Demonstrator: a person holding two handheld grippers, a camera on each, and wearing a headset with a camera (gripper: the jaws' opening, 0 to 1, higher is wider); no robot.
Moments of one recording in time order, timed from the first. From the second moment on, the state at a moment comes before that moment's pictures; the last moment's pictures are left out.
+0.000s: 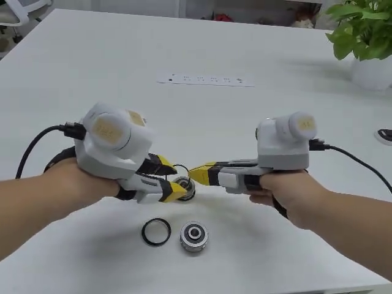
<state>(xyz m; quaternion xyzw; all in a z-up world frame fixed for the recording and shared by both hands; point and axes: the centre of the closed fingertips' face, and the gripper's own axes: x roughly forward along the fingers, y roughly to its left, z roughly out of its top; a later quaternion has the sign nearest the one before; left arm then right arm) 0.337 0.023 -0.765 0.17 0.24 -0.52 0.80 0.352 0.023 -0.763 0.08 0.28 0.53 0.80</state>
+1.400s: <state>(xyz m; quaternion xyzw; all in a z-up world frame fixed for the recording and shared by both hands) 0.299 0.078 -0.737 0.16 0.20 -0.52 0.82 0.296 0.057 -0.766 0.10 0.34 0.60 0.72</state>
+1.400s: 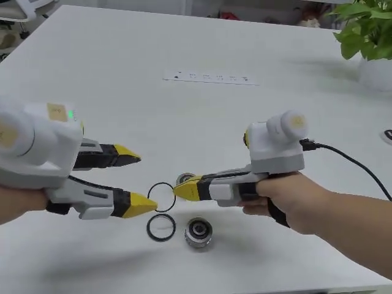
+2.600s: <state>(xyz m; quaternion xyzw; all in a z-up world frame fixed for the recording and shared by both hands) 0.295 0.084 -0.743 0.16 0.22 -0.51 0.82 0.281 0.054 -0.793 0.06 0.39 0.60 0.69</state>
